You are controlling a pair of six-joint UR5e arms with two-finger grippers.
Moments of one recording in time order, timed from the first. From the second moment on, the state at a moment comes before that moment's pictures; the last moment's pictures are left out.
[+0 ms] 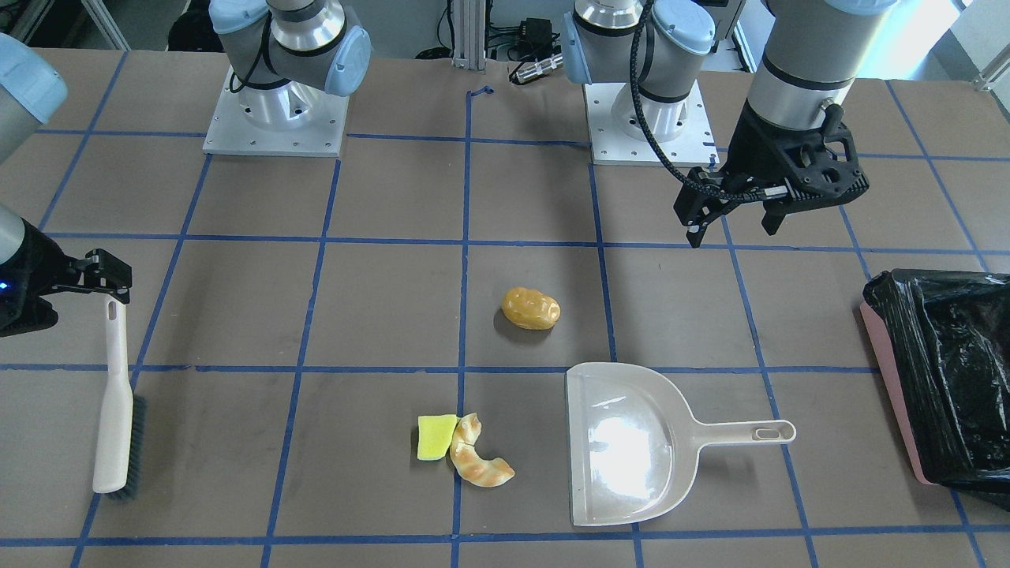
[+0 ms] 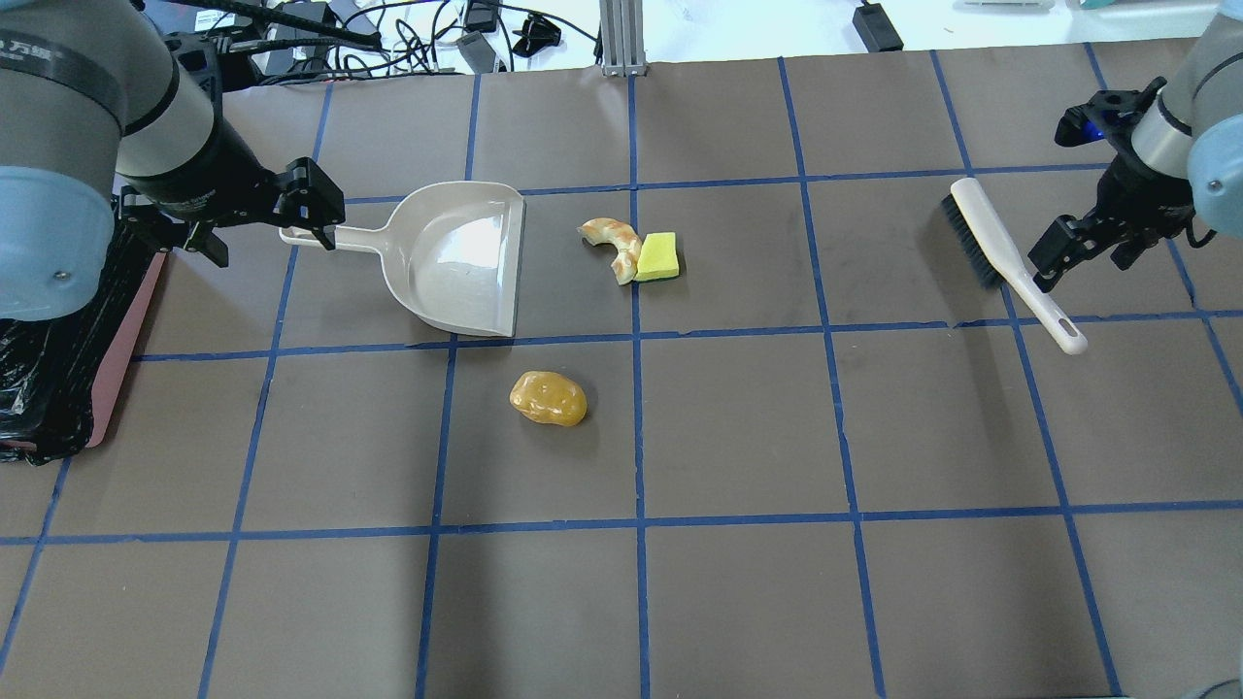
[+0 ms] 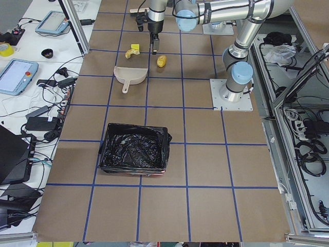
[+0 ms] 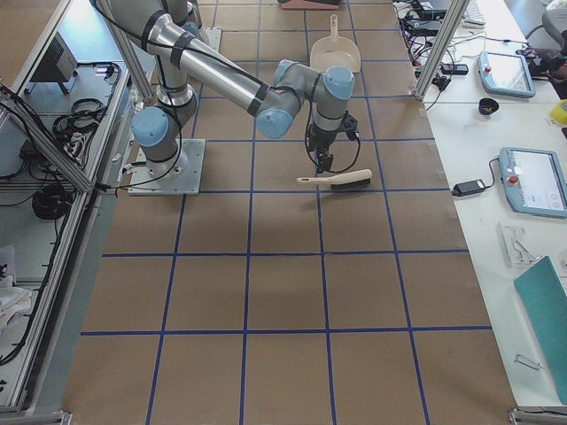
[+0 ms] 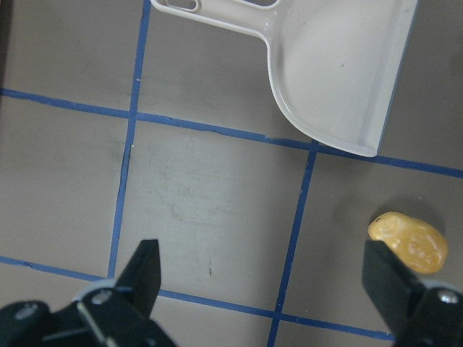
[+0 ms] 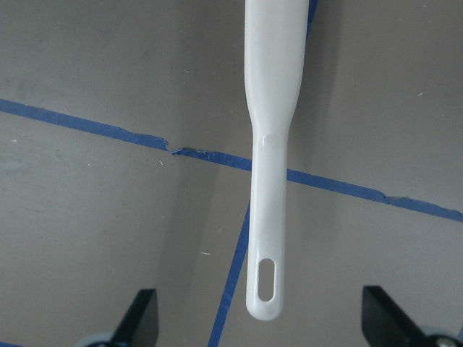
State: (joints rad) left arm -1.48 -1.52 -1.73 -1.34 1.64 -0.08; right arm 1.17 -1.36 1.76 -1.90 -1.64 -0.65
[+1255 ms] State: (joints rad) left arm -1.43 -1.74 -1.61 -1.18 1.63 -0.87; right arm 1.17 -1.28 1.90 -2.14 -1.67 -0.65
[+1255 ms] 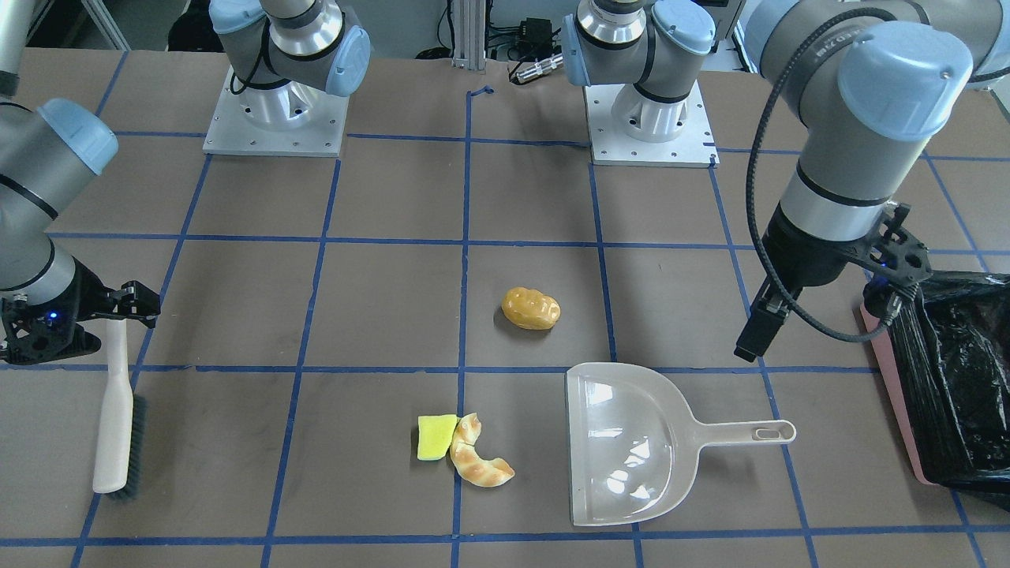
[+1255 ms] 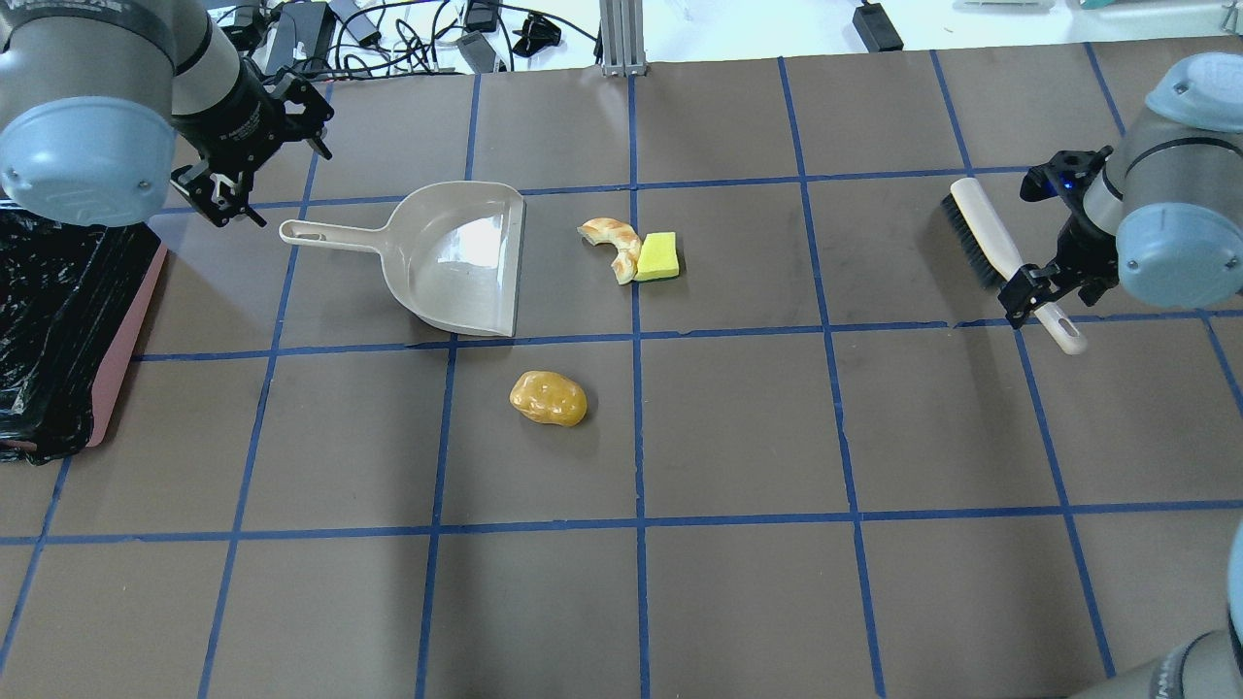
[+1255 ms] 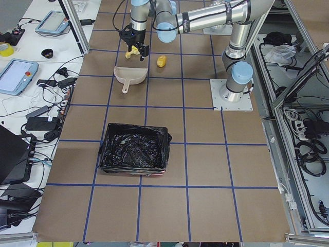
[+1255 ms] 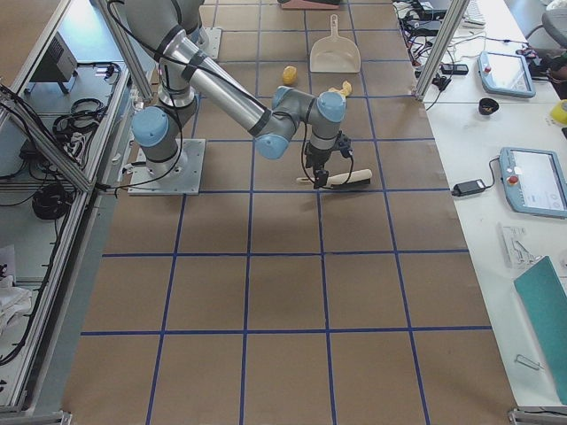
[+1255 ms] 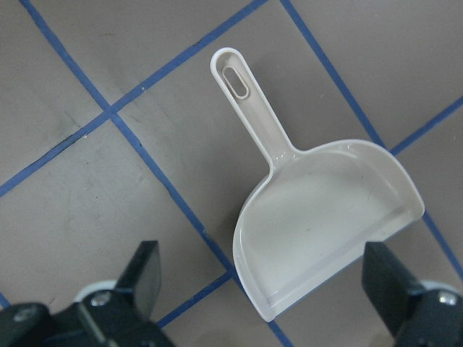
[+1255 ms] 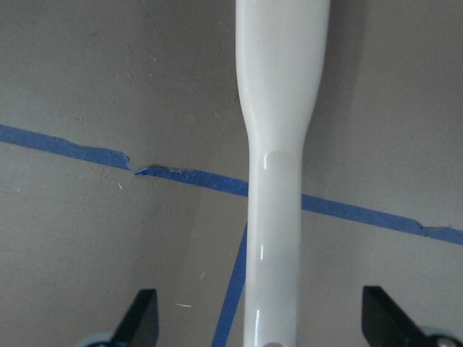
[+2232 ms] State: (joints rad) left arm -1.37 -1.93 -1.61 -0.99 1.69 -1.35; right arm 1.16 -1.26 1.90 -2.15 -1.71 -0.63
